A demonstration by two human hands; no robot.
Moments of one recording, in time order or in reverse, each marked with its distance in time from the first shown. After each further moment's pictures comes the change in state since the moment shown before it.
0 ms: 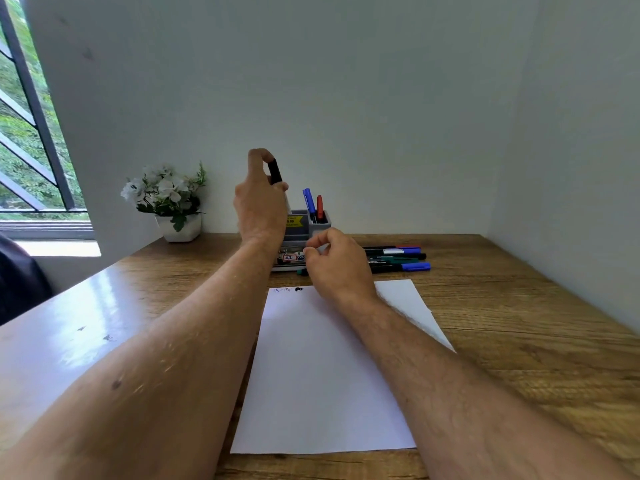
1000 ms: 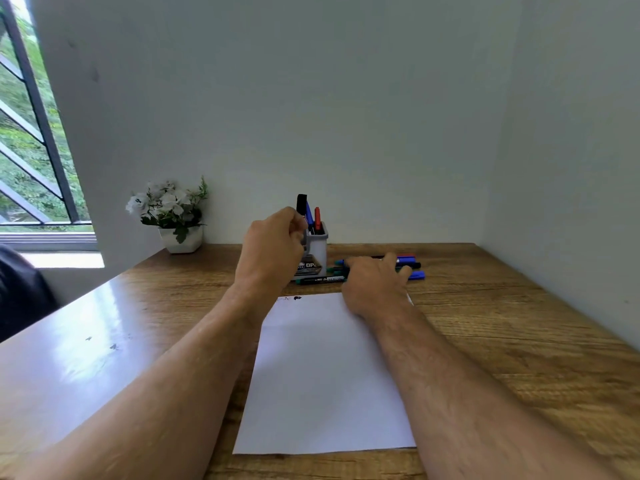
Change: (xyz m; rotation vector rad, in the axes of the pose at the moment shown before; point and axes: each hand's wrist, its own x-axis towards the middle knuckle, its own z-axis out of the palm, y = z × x) left_hand -0.055 0.017 -0.039 0.266 -0.323 0.175; right_hand 0.006 0.023 -0.038 -0.781 -0.197 0.068
